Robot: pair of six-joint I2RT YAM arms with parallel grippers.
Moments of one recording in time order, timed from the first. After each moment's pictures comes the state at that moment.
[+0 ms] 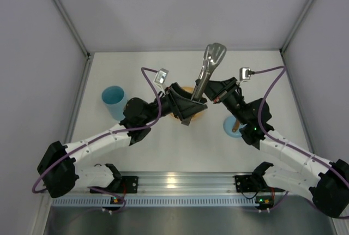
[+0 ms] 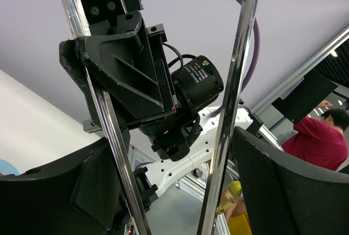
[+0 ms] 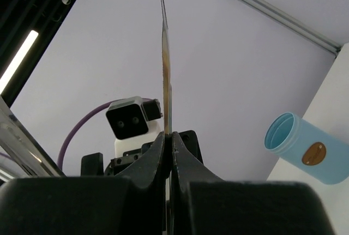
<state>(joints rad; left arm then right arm) -0.86 1.22 0.79 0.88 0.44 -1.04 0.67 0.98 0.63 0.79 -0.10 1.23</state>
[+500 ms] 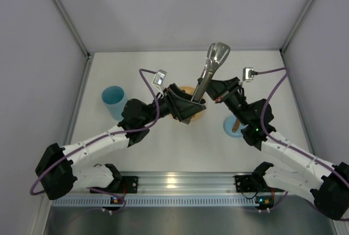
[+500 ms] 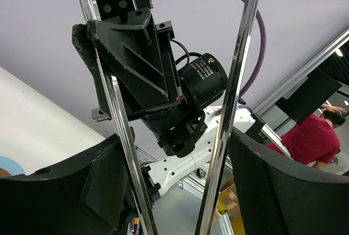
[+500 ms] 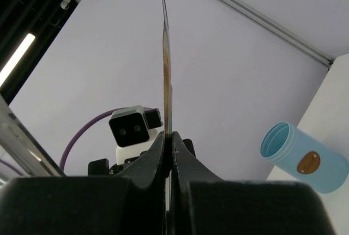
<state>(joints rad) -0.87 1.19 0.77 0.87 0.43 -1.03 0.68 0.96 0.63 0.77 -0.06 1.20</state>
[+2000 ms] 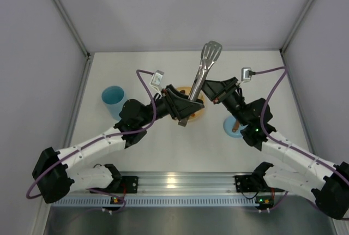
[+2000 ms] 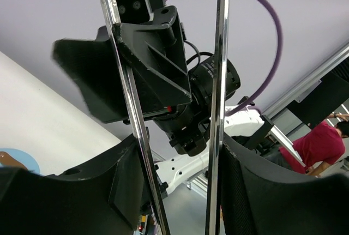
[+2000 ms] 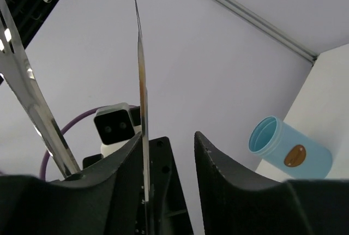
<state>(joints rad) -0.87 1.15 0.77 0.78 0.38 -0.98 0.71 0.96 0.66 0.72 -0.04 1.15</state>
